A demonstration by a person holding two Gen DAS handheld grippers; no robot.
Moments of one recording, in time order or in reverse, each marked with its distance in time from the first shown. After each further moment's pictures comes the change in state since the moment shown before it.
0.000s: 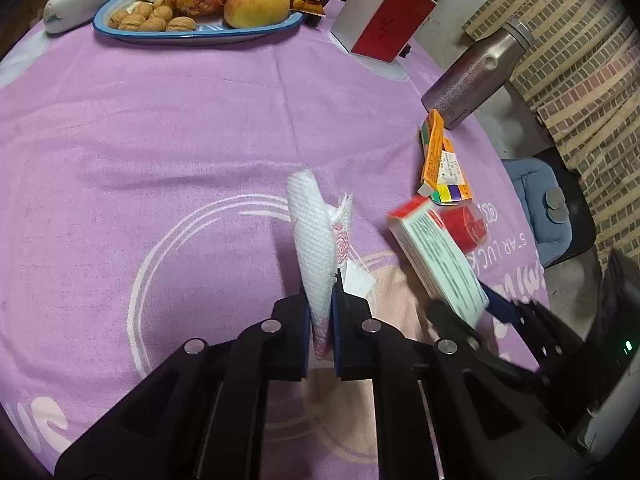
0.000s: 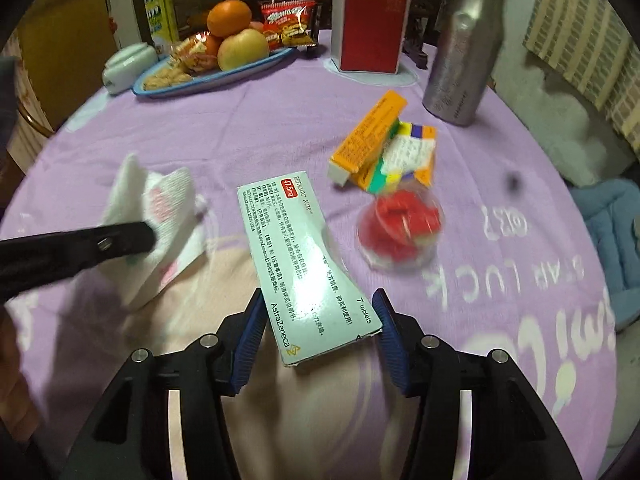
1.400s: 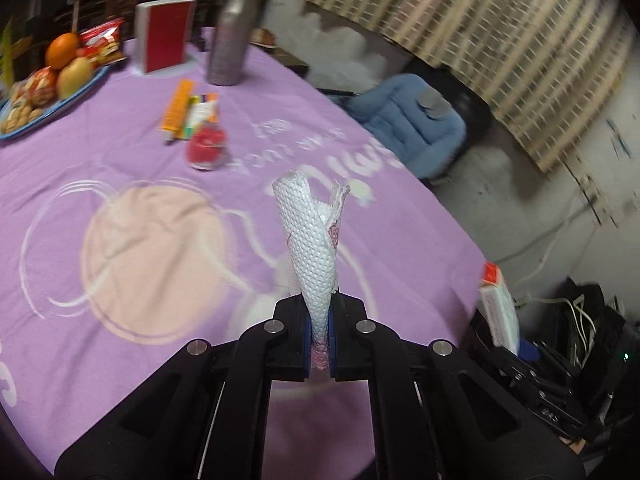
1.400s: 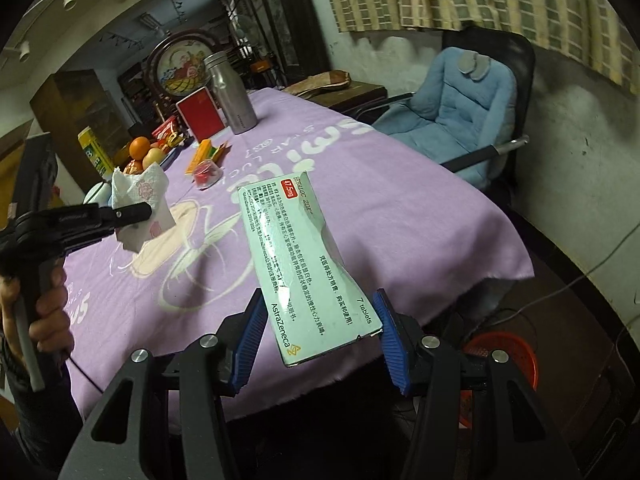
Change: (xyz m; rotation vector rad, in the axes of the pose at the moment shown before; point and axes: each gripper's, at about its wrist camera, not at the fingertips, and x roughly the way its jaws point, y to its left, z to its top) left arm -0.053 -0.181 -0.136 0.441 -0.004 -0.202; right arm -0.208 -0.134 -0.279 0.539 -0.244 -0.059
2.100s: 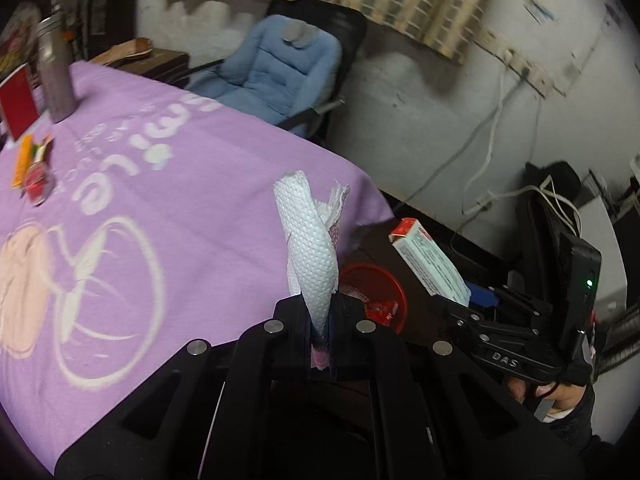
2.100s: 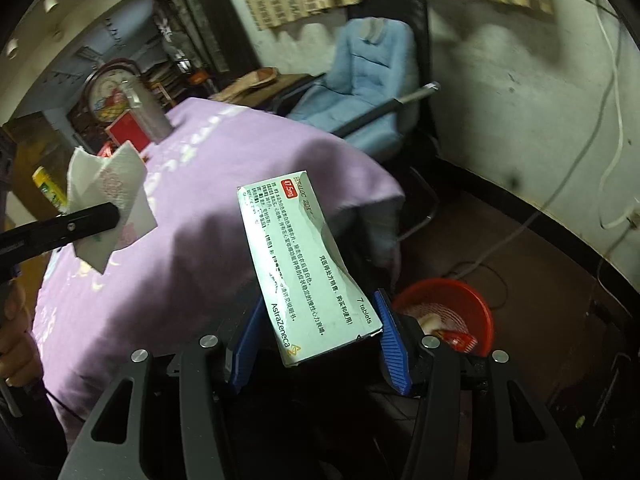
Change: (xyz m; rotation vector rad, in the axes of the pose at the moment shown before) left arm 0.058 -0.169 -0.060 0.372 0.146 -0.131; right arm -0.025 -0.124 -0.064 0.193 0.021 -0.126
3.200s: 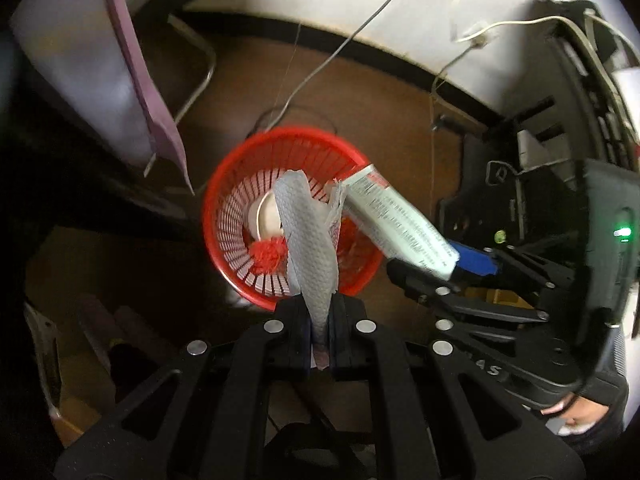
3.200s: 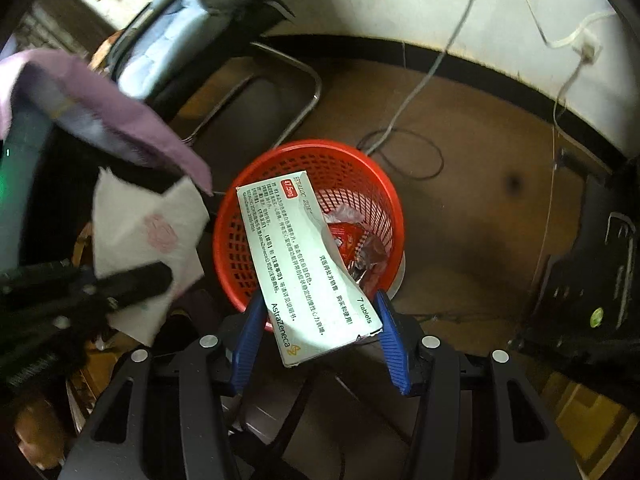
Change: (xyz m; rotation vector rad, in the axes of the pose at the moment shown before) left arm 0.321 -0.104 -0.071 0.171 0.550 -0.087; right arm 0.166 -0.189 -0.096 0.374 0.322 -0.192
